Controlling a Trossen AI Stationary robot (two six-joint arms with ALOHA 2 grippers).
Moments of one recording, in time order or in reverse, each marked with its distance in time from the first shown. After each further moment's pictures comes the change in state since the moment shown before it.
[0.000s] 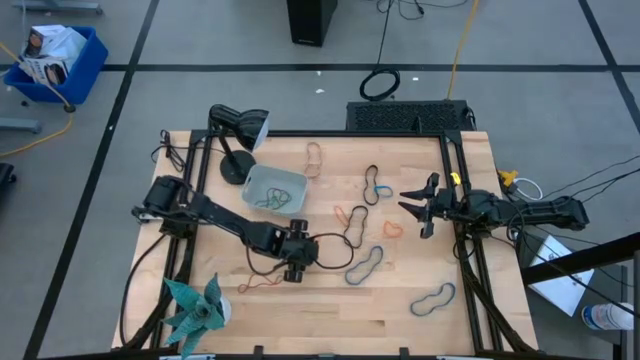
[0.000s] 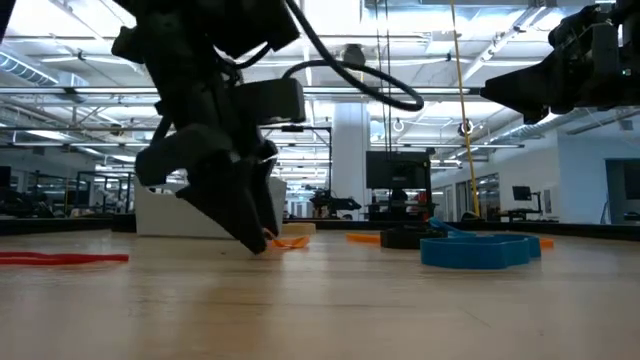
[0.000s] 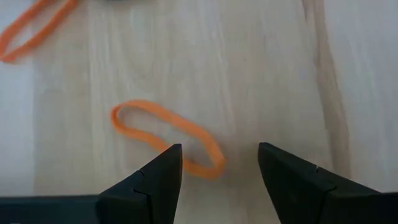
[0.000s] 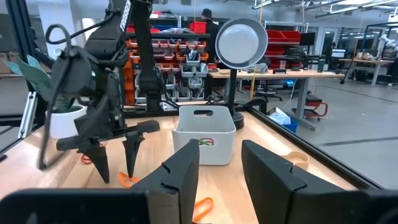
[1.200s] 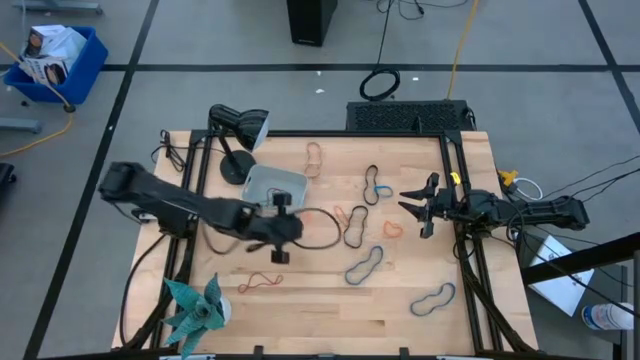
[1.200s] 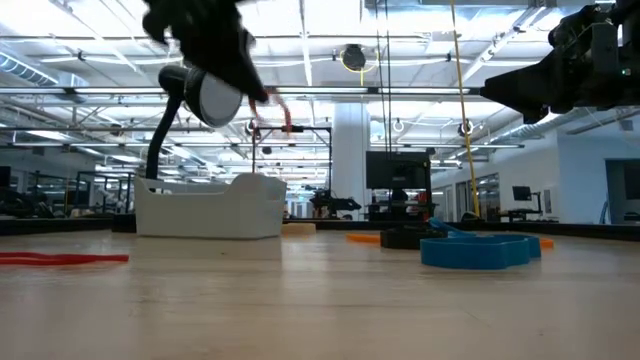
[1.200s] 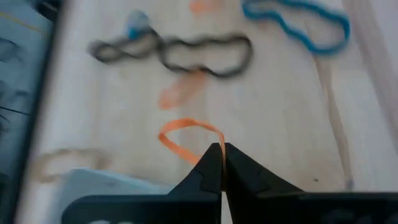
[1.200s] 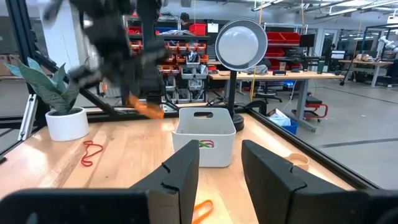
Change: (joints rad) left arm 0.008 -0.417 0.027 -0.216 -0.169 0.102; right arm 0.000 0.005 0.000 0.014 0.003 0.000
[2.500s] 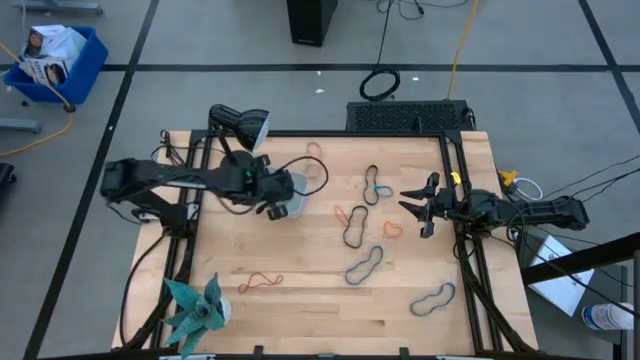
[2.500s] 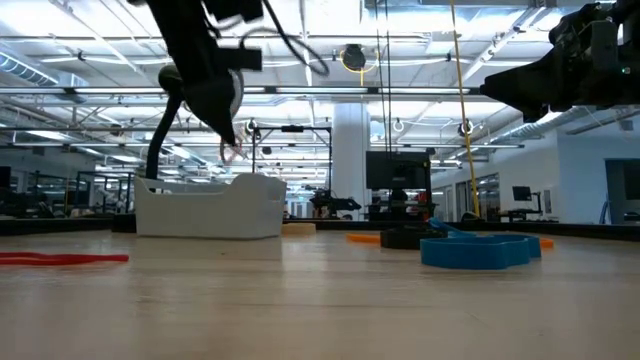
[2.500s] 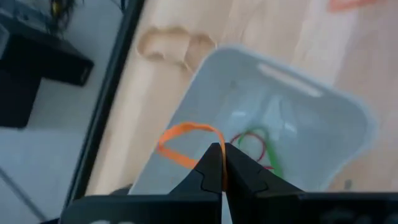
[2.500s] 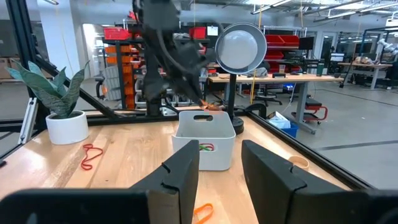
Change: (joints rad) left arm 0.337 0.023 0.002 -0.270 -0.102 -0.121; right arm 0.000 0.001 0.000 0.014 0.000 -0.001
